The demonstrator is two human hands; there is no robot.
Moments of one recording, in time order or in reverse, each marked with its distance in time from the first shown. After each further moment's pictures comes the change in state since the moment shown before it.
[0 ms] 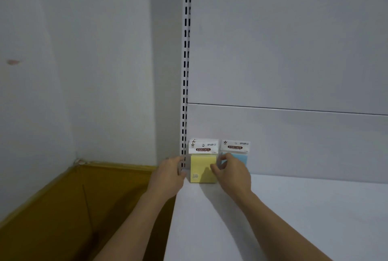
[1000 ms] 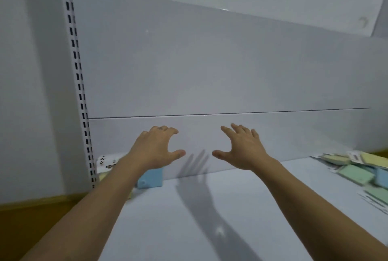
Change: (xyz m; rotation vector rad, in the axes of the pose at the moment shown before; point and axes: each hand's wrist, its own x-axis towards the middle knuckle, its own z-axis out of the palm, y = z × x) left_hand 0.036 0.197 0.007 0.298 -0.108 0.554; right_hand 0.002 0.093 -0.245 -0.601 -0.016 -0.030
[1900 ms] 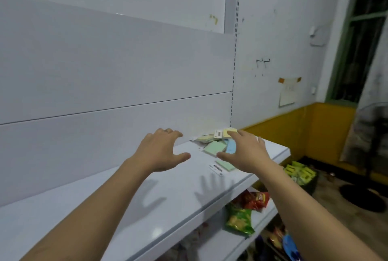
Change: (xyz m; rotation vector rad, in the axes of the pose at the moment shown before) left_hand 0.046 0.407 0.065 -0.113 -0.056 0.379; right_hand -0.184 0.365 -0.077 -0.010 0.044 0.453
